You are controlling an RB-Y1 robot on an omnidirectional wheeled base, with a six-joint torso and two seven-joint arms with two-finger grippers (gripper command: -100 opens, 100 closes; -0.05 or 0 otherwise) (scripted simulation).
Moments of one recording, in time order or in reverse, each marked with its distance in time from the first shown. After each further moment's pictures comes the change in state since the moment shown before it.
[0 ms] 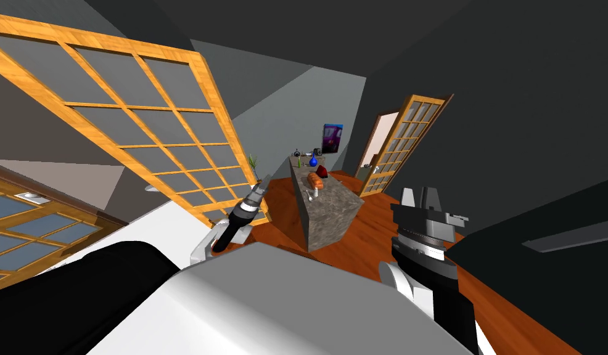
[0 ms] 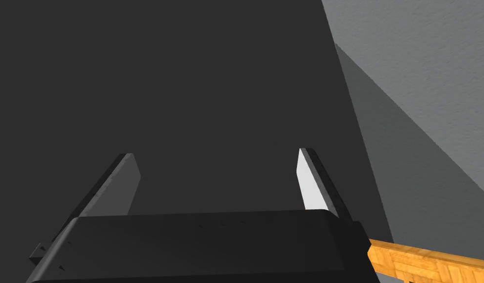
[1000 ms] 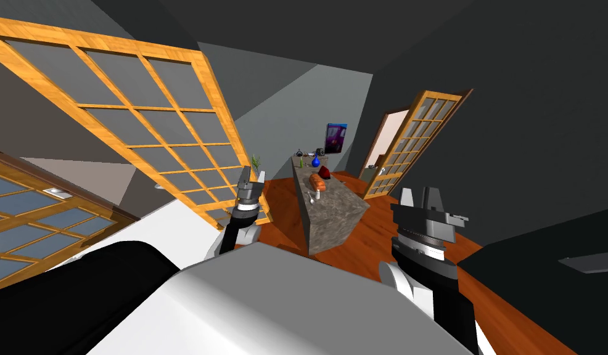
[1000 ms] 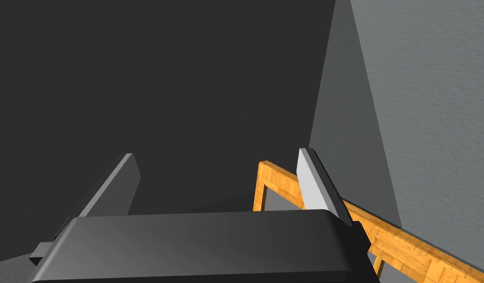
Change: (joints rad) left arm -0.016 -0.215 -0.050 -0.032 0.272 -0.034 0.087; right arm 0.000 0.000 0.000 0.000 0.000 0.000 0.000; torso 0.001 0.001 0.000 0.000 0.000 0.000
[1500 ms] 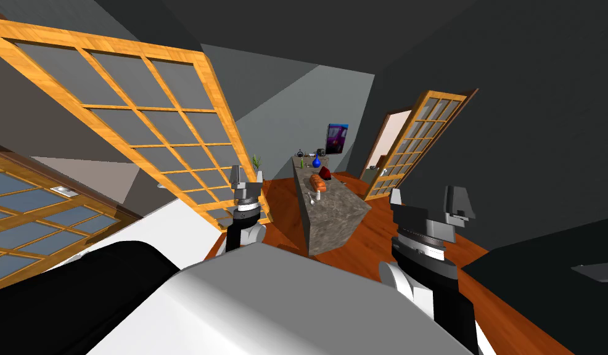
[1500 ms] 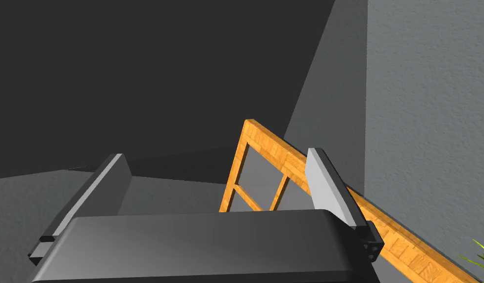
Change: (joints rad) left arm -0.003 -0.135 -0.030 -0.003 0.097 -0.016 0.026; right arm 0.000 0.000 0.000 0.000 0.000 0.000 0.000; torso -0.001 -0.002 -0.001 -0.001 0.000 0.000
